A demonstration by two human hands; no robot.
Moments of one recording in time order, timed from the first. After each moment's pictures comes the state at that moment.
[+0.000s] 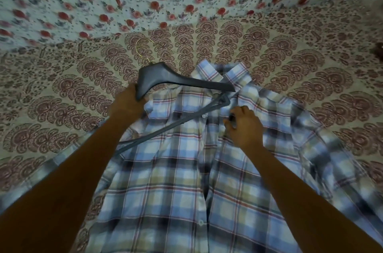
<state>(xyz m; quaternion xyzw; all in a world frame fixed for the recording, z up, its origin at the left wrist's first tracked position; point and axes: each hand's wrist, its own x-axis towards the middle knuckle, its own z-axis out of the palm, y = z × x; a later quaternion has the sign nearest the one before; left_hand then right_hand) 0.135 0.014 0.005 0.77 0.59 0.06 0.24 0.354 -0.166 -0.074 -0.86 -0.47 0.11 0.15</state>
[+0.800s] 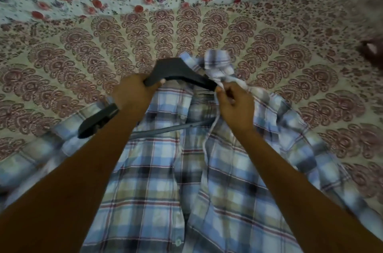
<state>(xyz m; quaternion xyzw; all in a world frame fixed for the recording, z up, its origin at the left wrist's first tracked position) 0.219 0.018 -0.042 0.79 0.56 0.10 0.23 0.388 -0.132 -0.064 -0.78 -0.40 0.09 0.47</state>
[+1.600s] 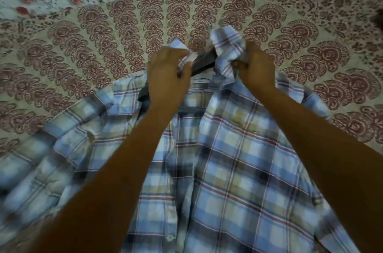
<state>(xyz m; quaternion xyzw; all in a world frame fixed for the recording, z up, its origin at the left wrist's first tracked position) 0.293 -0.038 -0.040 0.84 0.40 0.31 0.20 0.479 -0.112 -0.063 -0.87 -0.43 0.06 0.26</state>
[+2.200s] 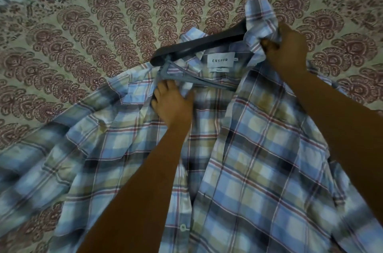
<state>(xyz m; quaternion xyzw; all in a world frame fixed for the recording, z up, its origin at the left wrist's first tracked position) 0.266 -0.060 -0.115 0.73 0.65 0.13 0.18 0.505 -0.105 -0.069 -0.87 -0.39 0.06 0.29</state>
